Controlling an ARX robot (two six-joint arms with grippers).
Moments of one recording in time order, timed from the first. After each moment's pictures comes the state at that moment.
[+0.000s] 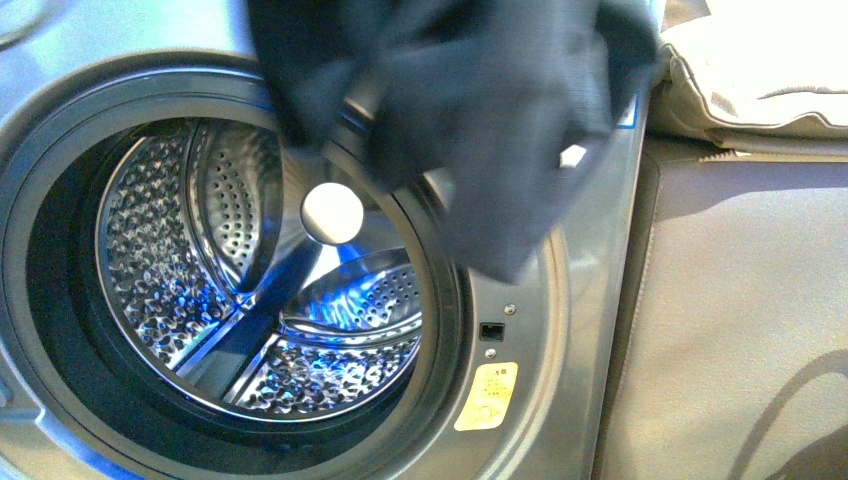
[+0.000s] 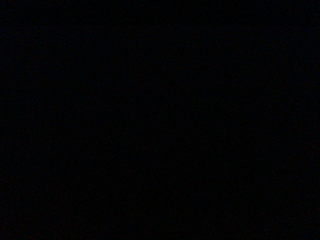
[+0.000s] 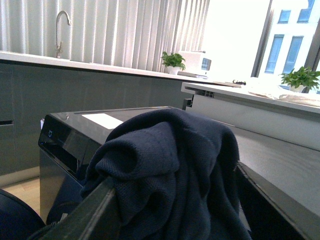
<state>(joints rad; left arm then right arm) -0.46 1.44 1.09 0.89 0.03 -0.17 0.53 1.40 1.80 -0.09 -0.20 -0.13</state>
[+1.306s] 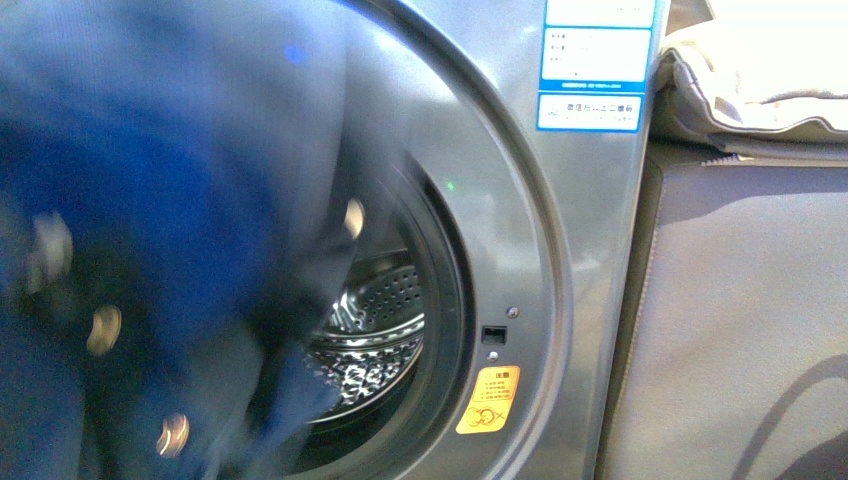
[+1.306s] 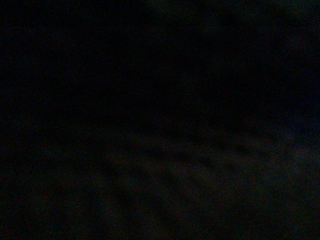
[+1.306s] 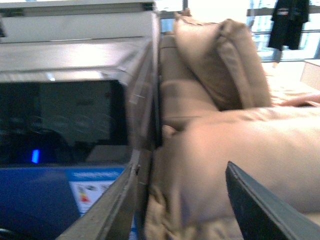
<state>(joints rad) -0.03 1.48 0.38 1.34 0.35 -0.23 0.46 1.07 1.31 -0.16 0.45 -0.02</state>
